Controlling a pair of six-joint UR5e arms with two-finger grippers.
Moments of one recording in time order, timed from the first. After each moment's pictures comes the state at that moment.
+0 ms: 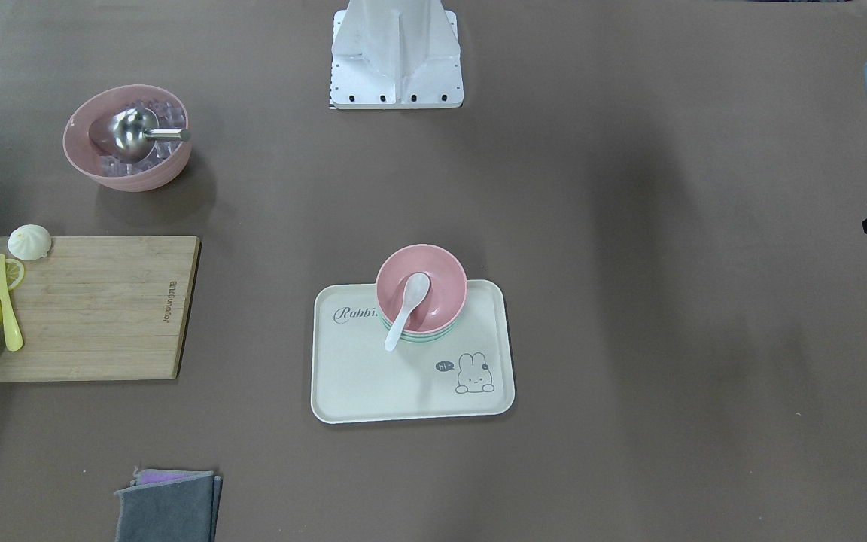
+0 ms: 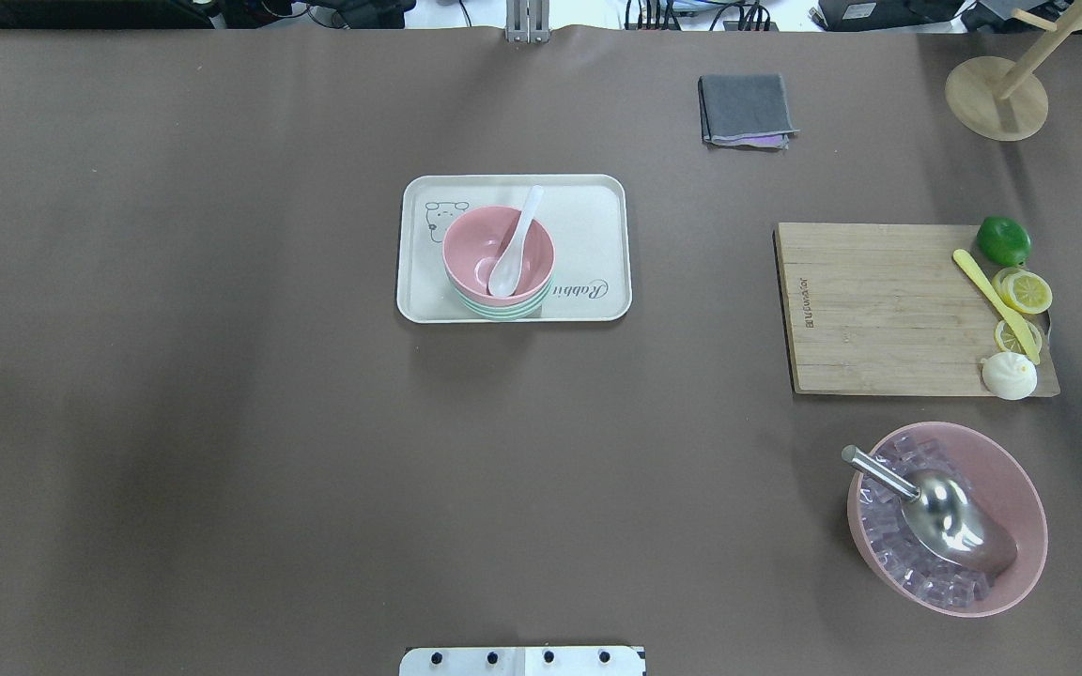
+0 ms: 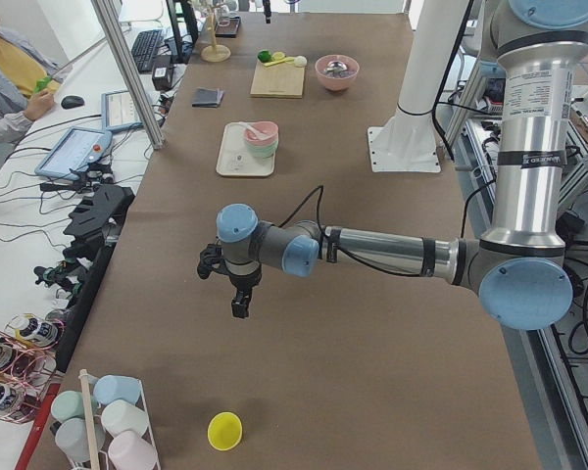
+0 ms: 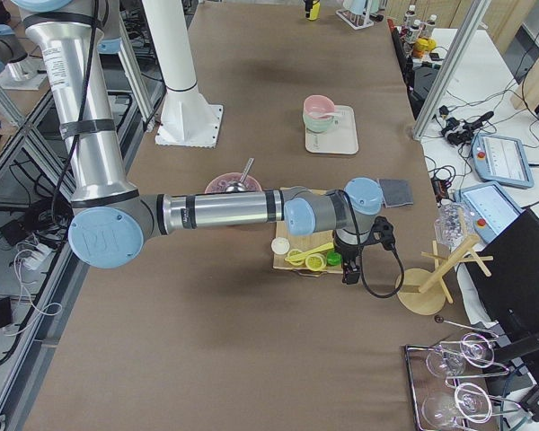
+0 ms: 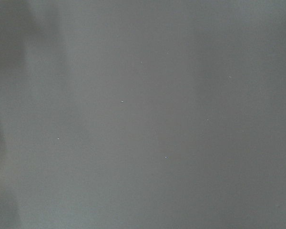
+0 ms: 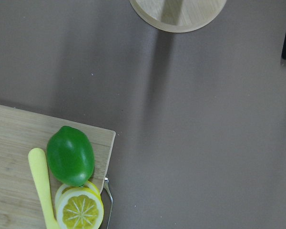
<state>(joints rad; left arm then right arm) -1.35 -1.57 -1.65 -1.75 -2.28 -0.16 1.42 -1.39 1.49 -1.48 2.29 0.04</state>
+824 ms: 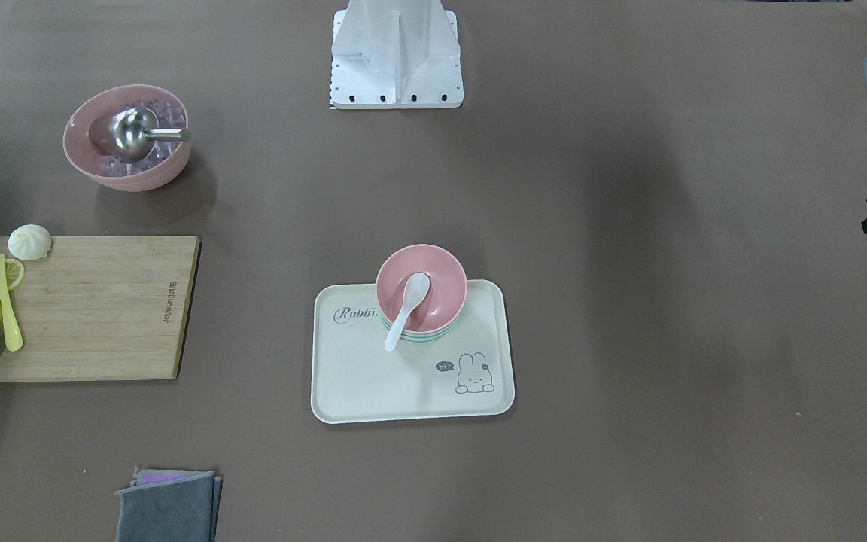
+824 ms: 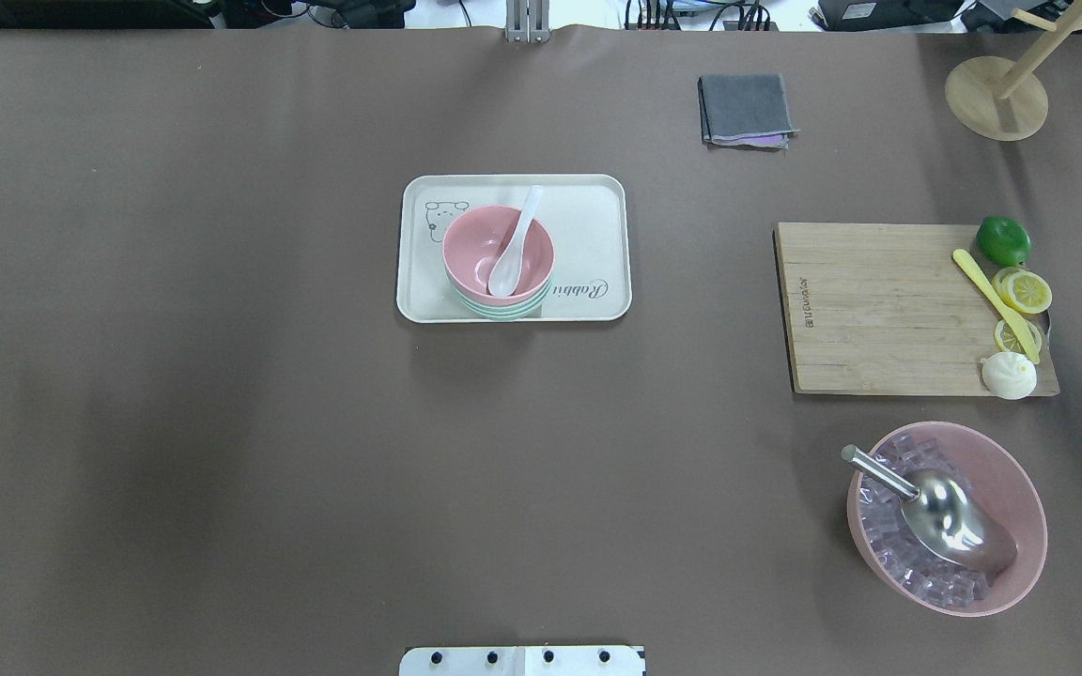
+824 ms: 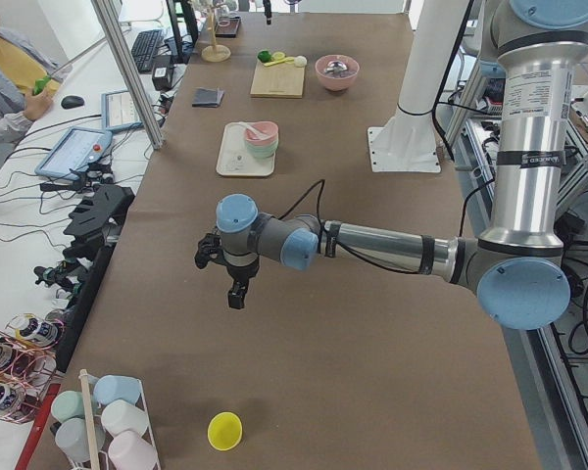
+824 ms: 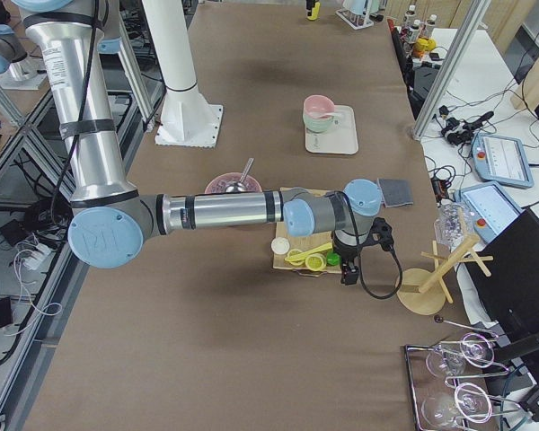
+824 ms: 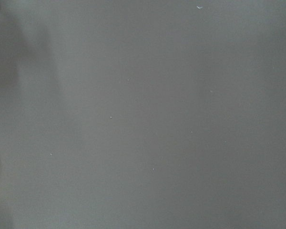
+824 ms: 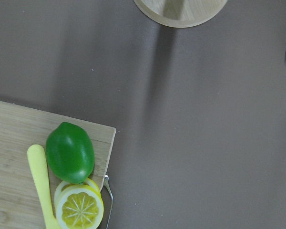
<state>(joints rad) -1.35 -1.58 -1.67 -1.76 -2.29 -0.15 1.41 -1.39 1.48 -1.48 2.29 0.04</state>
